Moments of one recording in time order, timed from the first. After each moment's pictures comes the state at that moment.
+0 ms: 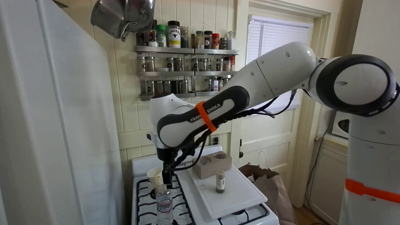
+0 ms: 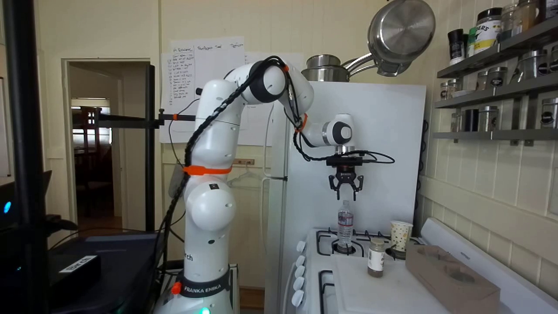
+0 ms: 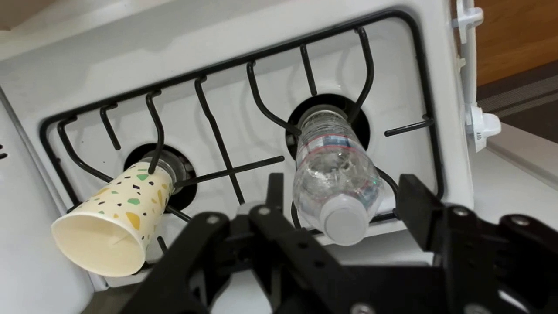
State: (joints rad) arm 0.25 0.11 0.25 -1.98 -0.17 2.12 -0.38
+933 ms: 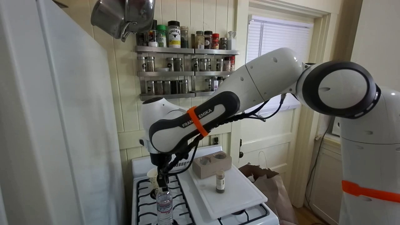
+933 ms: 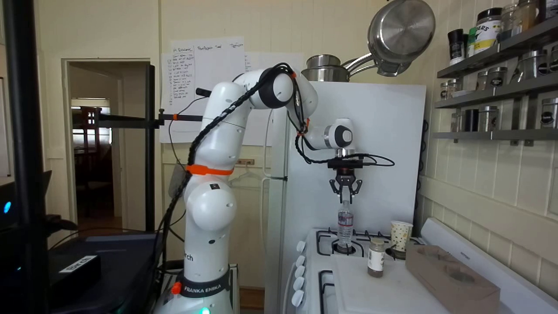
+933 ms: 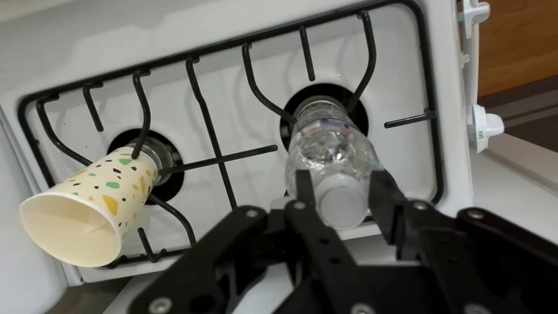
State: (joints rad) arm 0.26 0.20 0.26 -1.91 -0.21 2.09 -0.38
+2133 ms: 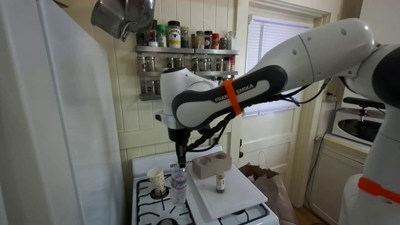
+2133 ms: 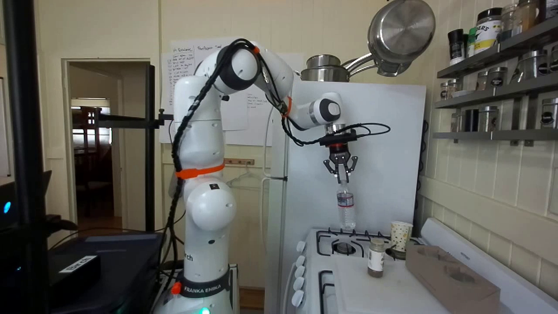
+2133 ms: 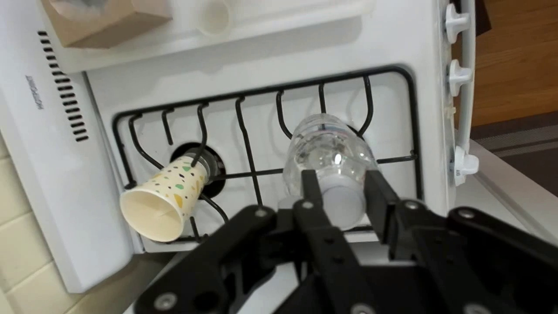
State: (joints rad) arm 0.25 -0.14 0.24 -2.07 -0.21 2.01 -0.48
